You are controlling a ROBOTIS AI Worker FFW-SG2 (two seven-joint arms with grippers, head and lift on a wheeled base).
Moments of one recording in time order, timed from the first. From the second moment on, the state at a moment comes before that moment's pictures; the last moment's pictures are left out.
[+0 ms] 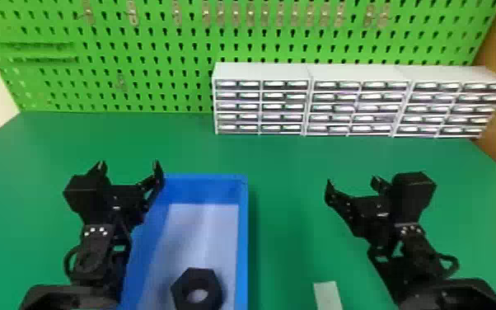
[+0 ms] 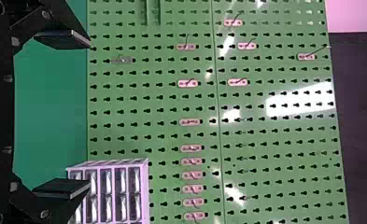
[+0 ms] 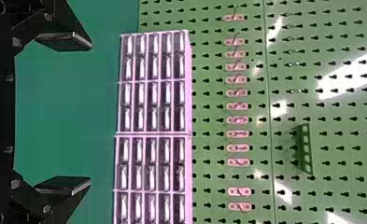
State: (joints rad) left arm 0.11 0.00 0.02 -1.77 -0.06 -0.07 0.05; right arm 0.06 -0.05 0.06 -1.79 -0.05 0.19 0.05
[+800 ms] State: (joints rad) left arm 0.12 0.00 0.00 -1.76 -0.05 -0.07 0.05; right arm 0.04 -0.09 0.19 -1.74 -0.10 0.17 -0.19
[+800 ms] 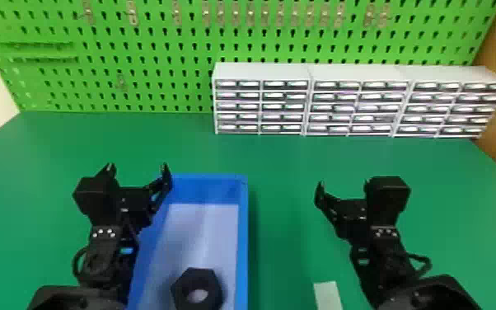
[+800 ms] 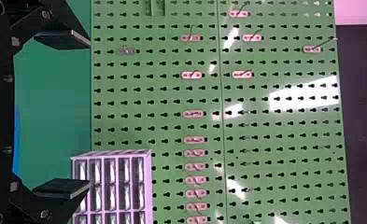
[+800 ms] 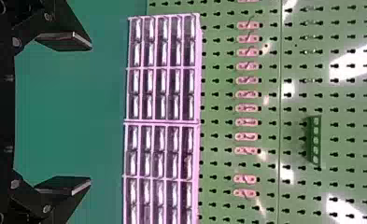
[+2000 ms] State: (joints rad) left arm 0.18 0.00 0.04 -1.83 -0.05 -0.07 0.06; right arm 0.08 -0.10 0.12 -1.80 -0.14 0.16 -0.20
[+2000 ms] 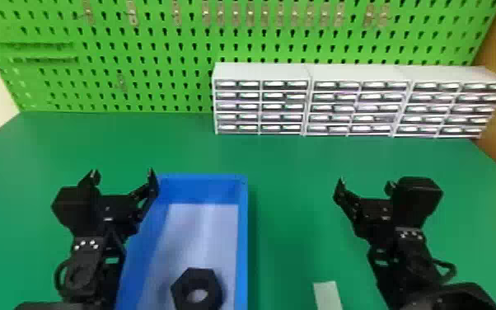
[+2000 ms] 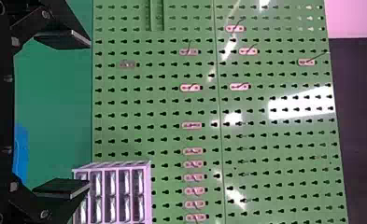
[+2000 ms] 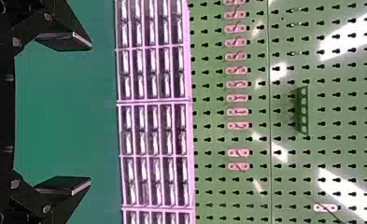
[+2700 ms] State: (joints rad) left arm 0.19 0.00 0.02 -1.83 -0.05 -0.07 0.06; right arm 0.09 -0.10 0.11 -1.81 -0.13 0.16 -0.20
